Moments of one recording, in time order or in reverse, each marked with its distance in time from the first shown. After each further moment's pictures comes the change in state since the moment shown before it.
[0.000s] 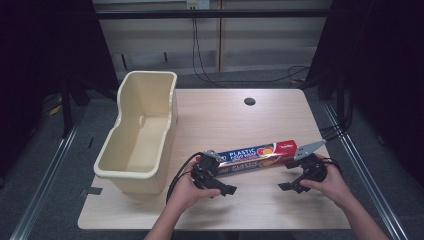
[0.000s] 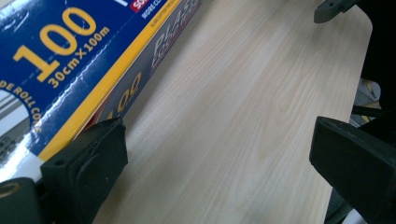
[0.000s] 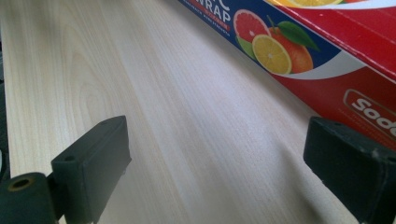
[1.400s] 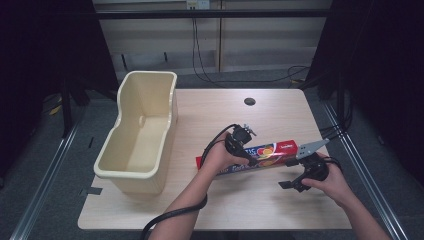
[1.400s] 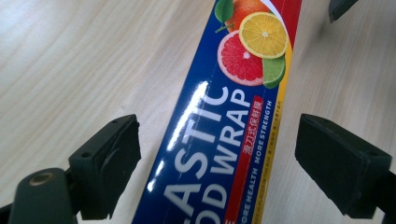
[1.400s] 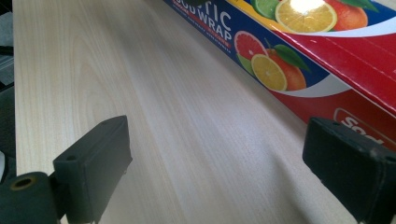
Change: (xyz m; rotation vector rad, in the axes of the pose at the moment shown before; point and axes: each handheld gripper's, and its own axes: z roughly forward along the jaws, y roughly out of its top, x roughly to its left) left arm 0.018 0.108 0.068 0.135 0.104 0.252; right arm 0.000 0.003 -0.005 -0.047 0.008 -0.026
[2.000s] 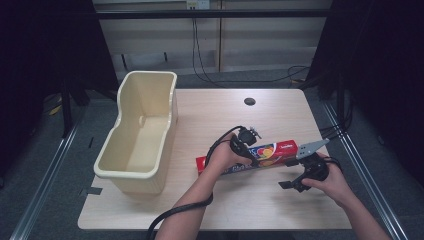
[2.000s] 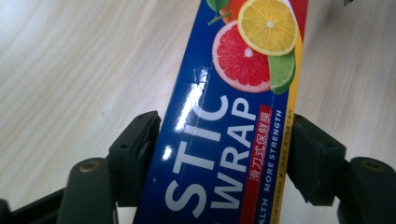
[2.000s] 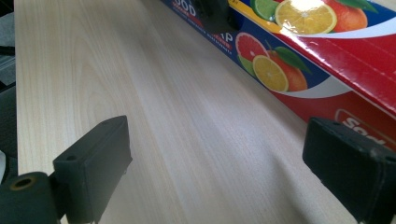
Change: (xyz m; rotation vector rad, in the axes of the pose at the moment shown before) left arm -0.002 0.009 0.017 0.072 -0.022 -0.006; right arm 0.000 0.000 0.000 -0.001 -0.001 -0.002
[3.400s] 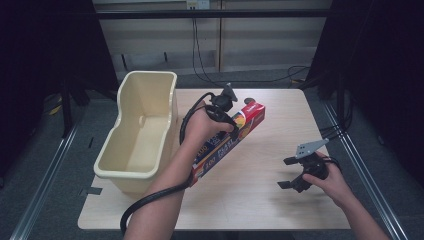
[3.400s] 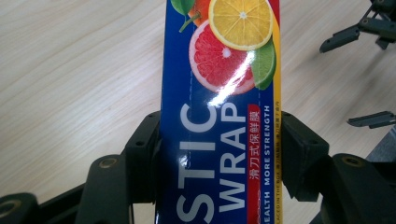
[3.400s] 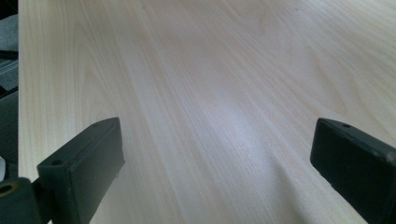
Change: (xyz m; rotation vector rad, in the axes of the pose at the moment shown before) left arm 0.018 0.017 -0.146 0.082 0.098 -0.398; right arm 0.001 0.003 0.002 -0.030 -0.003 -0.013
